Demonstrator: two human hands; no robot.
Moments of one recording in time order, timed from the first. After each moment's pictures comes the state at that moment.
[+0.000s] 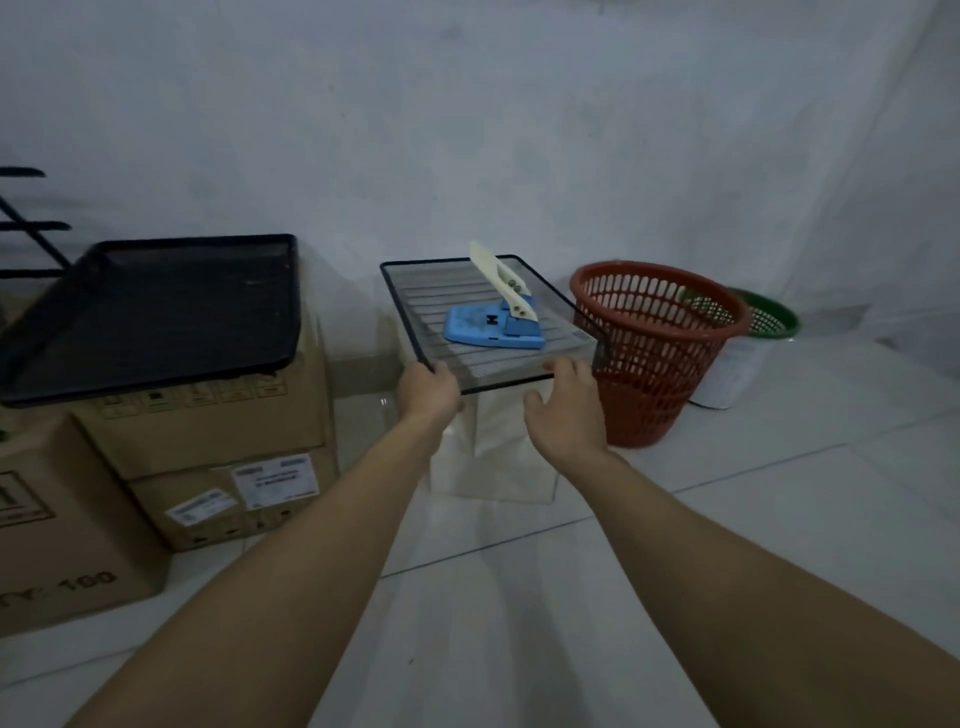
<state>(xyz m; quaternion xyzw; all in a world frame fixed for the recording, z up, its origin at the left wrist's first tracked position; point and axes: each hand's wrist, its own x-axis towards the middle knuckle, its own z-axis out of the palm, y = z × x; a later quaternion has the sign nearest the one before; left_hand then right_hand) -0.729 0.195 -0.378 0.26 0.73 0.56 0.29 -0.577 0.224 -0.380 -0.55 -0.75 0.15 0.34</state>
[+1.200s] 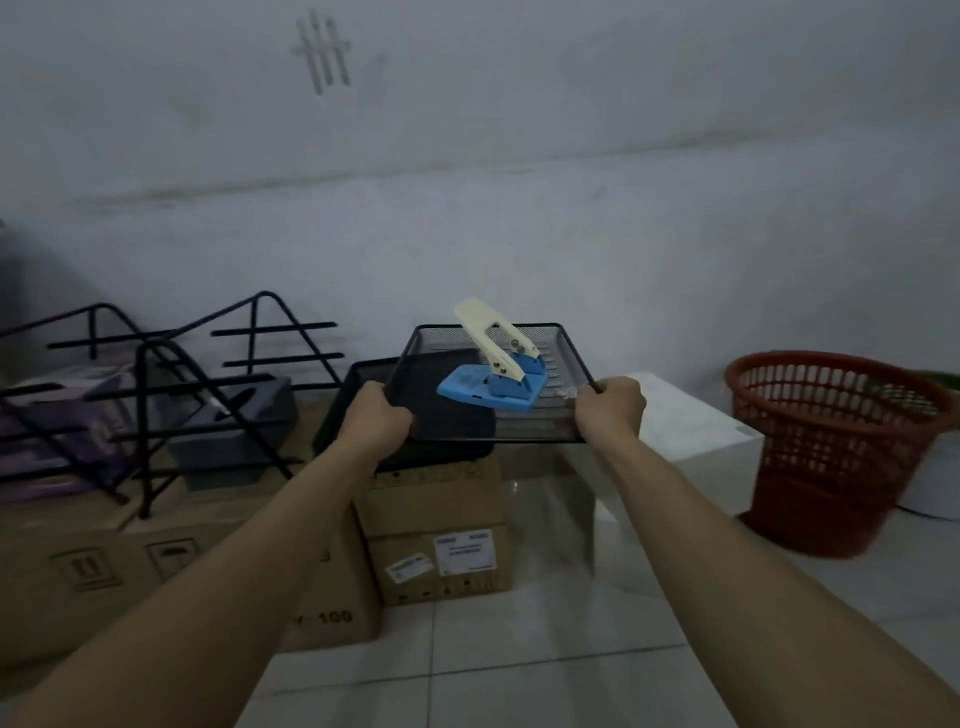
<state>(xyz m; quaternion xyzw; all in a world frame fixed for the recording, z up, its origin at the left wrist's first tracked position) -0.915 0.008 -0.237 0.30 0.83 0.47 0.11 -0.725 0.180 -0.270 -0.51 -0.59 0.43 0.46</state>
